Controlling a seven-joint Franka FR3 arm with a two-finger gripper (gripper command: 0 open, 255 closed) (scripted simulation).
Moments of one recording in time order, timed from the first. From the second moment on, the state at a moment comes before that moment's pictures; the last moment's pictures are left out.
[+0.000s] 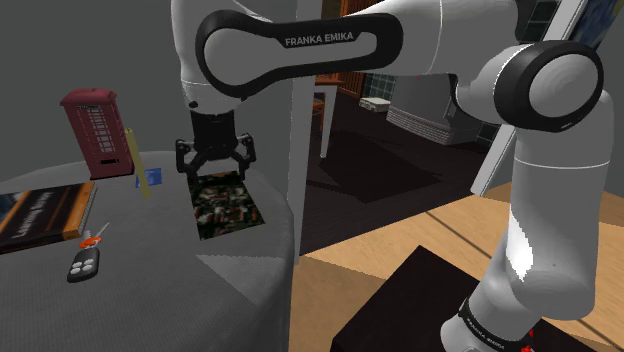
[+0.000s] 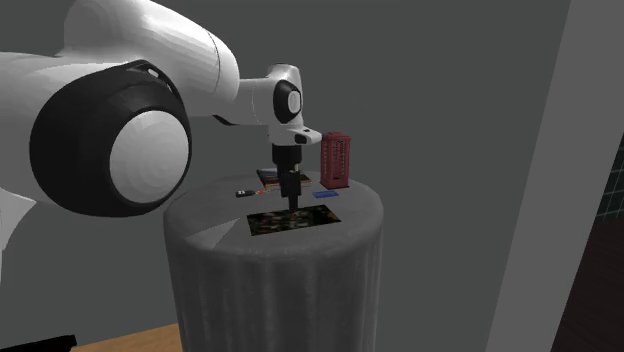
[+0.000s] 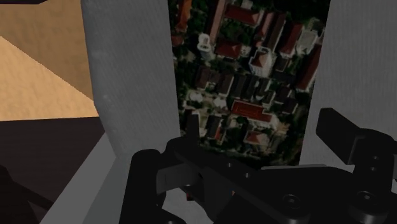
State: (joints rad) arm 0.18 0.32 0.50 -1.47 -0.17 1.76 0.97
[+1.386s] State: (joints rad) arm 0.18 0.33 0.50 -1.49 -0.17 1.78 0.97
